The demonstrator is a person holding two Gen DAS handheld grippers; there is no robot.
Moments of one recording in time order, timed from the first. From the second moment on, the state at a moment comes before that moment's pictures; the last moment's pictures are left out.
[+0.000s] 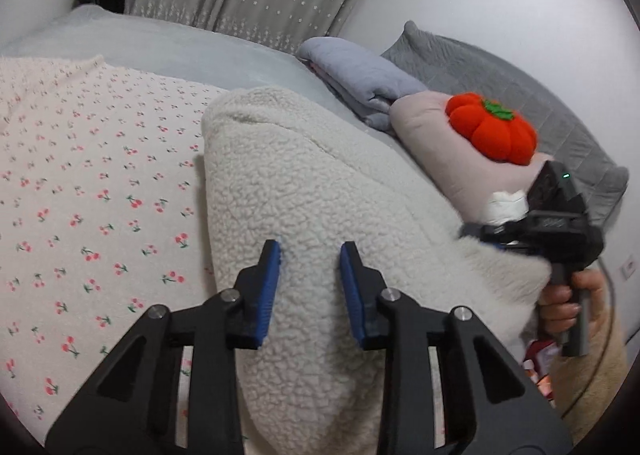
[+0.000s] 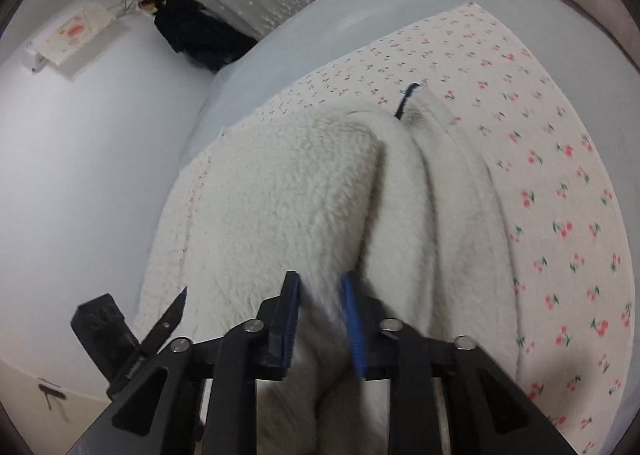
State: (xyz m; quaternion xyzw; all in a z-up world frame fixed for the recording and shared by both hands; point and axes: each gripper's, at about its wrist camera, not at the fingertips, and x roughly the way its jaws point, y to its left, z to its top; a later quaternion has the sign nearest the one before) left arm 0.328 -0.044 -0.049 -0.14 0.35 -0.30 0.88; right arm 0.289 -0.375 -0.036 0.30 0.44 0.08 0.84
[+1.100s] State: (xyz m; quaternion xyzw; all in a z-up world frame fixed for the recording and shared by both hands) left arm 0.370 -0.074 -0.112 -0.33 0.51 -0.36 0.71; right arm 0.246 -0.423 -0.076 0.28 0.39 0.01 0.88
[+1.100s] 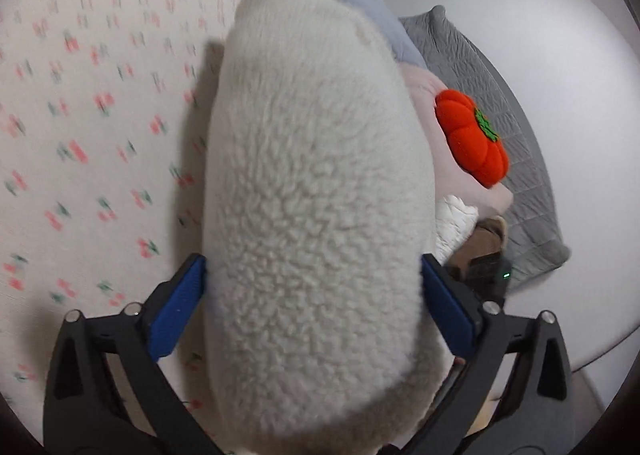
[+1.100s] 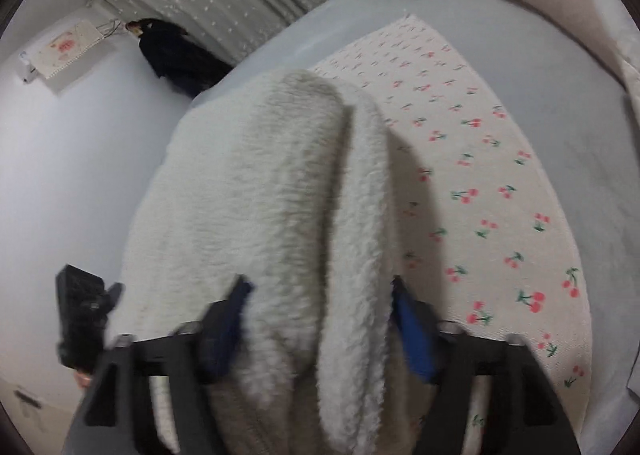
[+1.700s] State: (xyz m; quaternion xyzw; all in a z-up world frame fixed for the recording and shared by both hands) left arm 0.317 0.002 -0.016 -0.24 0.45 -0.34 0.79; right arm 0.229 -0.385 -0.100 0.45 0.39 0.20 0.78
